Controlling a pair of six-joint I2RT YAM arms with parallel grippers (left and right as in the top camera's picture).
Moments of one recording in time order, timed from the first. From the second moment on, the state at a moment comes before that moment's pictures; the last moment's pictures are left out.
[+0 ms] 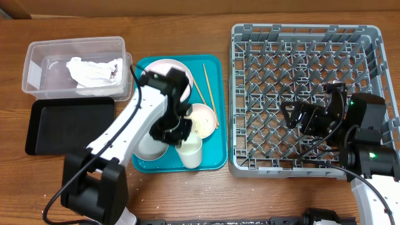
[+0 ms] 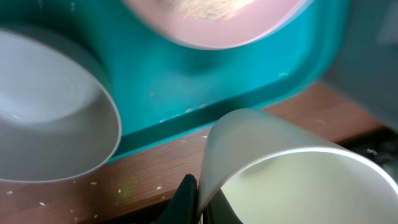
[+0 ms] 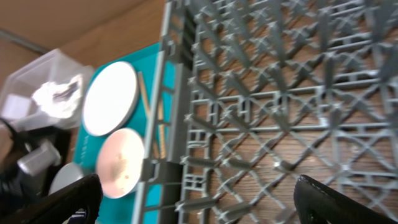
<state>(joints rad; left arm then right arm) -0.41 1.76 1.41 -1.41 0.25 -0.13 -0.12 0.99 0.87 -0.67 -0.52 0.23</state>
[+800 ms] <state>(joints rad) -0.22 1.76 1.64 -1.08 1.30 0.00 0.09 1.27 0.88 0.24 -1.26 0.44</state>
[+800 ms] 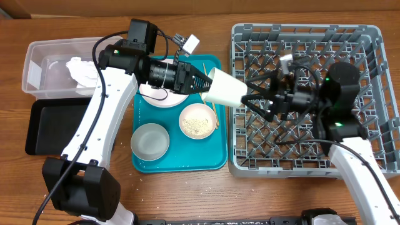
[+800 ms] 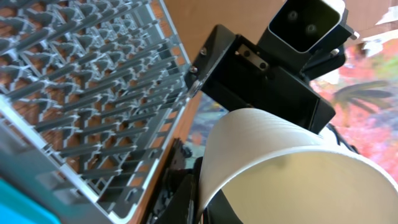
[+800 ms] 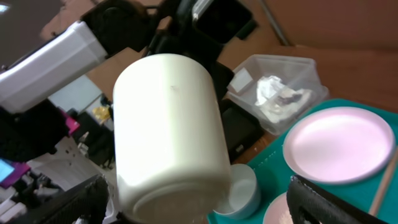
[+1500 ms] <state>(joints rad) -0.22 1.77 1.64 -1.08 1.35 0.00 0.19 1.35 0.88 0.53 -1.27 0.65</state>
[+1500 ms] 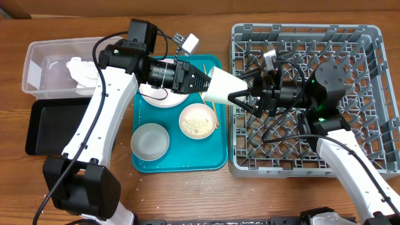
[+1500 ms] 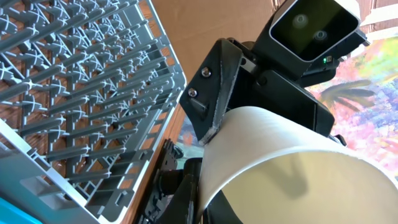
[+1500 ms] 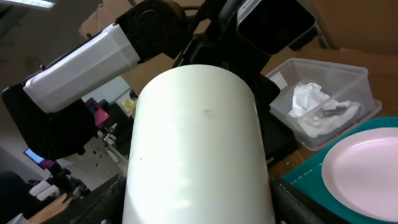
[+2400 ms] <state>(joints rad) -0.05 1.77 1.64 -0.95 1.00 -0.03 -0.05 1.35 0.88 0.25 -1.23 0.65</state>
